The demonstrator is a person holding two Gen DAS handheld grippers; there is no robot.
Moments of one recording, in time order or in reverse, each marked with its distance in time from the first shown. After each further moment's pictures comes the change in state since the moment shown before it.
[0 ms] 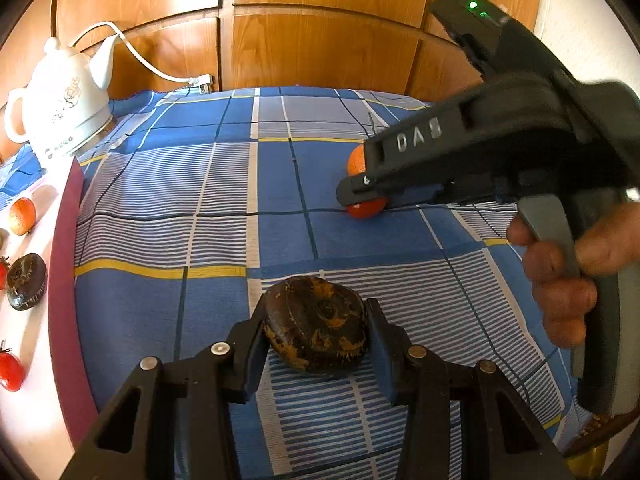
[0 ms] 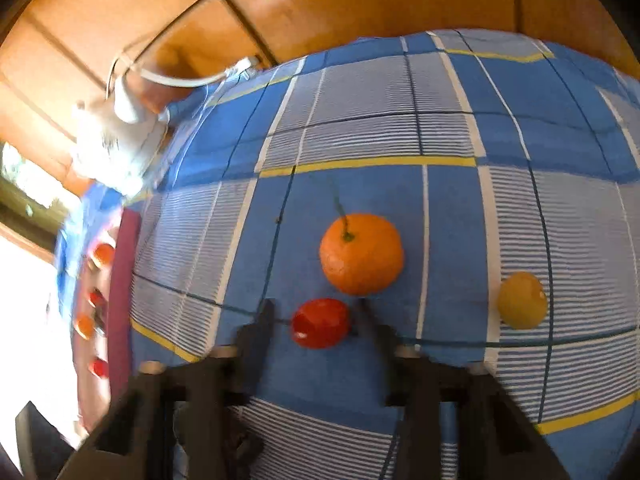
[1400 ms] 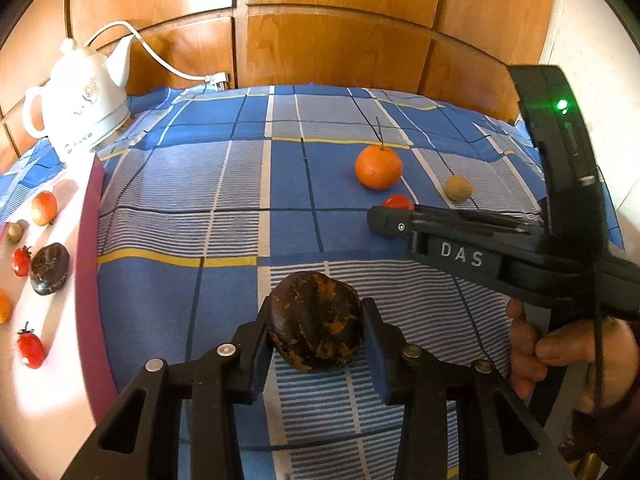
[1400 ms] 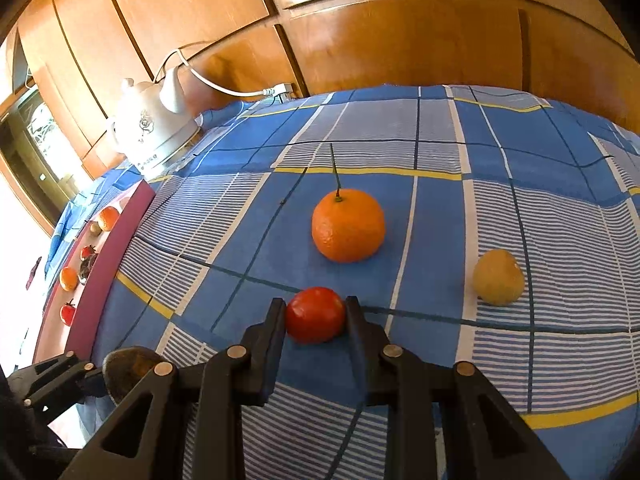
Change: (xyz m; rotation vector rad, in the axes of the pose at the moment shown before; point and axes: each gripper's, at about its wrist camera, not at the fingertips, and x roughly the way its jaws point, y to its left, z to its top) left arm -0.017 -0.005 0.000 -0.025 0.019 0.060; right arm -0.011 -0.012 -0.045 -0.138 -0.218 0.025
